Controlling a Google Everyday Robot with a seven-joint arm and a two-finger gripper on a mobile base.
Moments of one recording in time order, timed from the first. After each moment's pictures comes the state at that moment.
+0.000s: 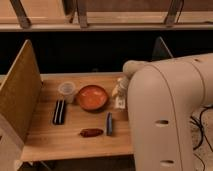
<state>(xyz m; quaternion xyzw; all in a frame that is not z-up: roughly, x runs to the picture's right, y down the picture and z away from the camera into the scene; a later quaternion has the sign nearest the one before) 0.080 0.038 0.852 -0.26 0.11 0.72 0.64</state>
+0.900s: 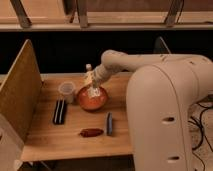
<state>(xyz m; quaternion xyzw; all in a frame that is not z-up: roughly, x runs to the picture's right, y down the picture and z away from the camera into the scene) -0.081 -0.030 0.852 -0.33 -0.08 0.62 0.71</state>
